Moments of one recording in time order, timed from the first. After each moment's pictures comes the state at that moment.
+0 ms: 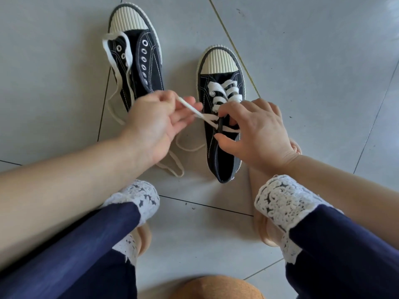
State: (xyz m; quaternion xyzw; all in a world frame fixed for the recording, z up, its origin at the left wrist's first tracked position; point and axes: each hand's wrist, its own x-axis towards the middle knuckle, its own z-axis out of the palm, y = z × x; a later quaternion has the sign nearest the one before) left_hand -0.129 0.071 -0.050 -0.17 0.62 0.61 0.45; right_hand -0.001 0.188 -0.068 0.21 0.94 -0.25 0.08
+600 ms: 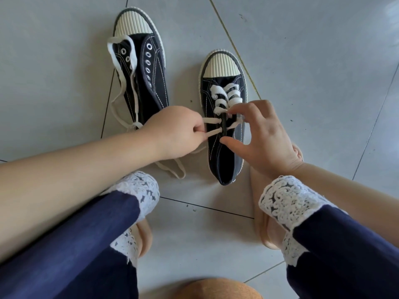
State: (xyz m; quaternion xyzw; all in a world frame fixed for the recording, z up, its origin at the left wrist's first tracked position) left_hand -0.135 0.073 -0.058 0.42 0.80 0.09 0.42; right_hand 0.008 0.192 -0.076 0.26 0.90 -0.35 0.05
